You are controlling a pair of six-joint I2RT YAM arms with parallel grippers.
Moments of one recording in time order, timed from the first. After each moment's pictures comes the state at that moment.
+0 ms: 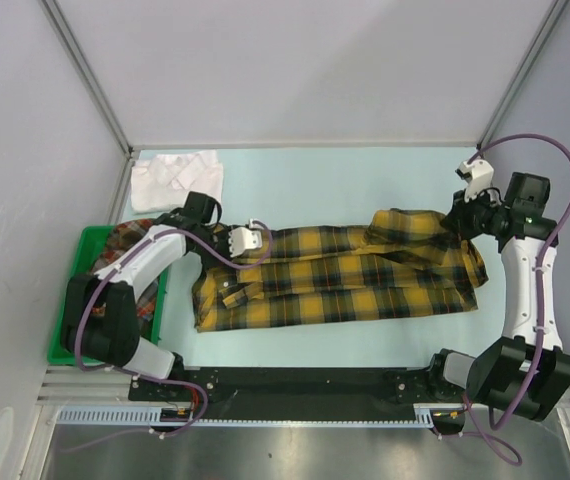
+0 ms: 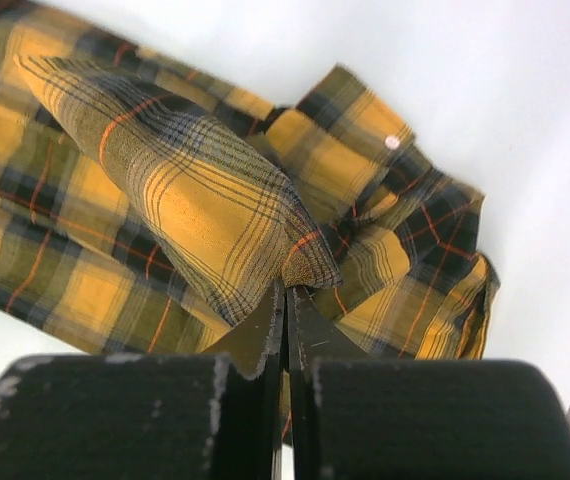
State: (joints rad) left arm -0.26 1.47 0.99 -0.70 0.39 1.11; right arm -0.31 1.20 1.17 -0.75 -0.65 -0.51
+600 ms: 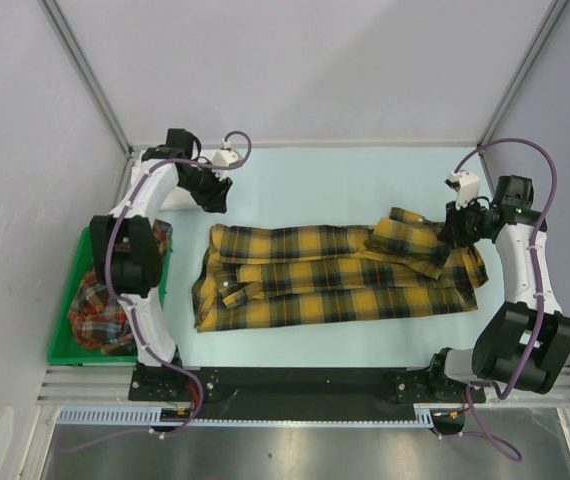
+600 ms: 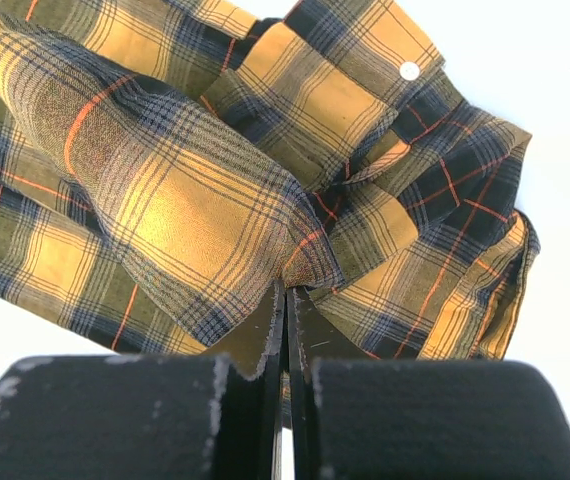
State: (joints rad) left arm -0.07 1.92 1.69 -0.90 0.53 0.81; right arm -0.30 1.34 1.13 -0.78 -0.58 -0.59
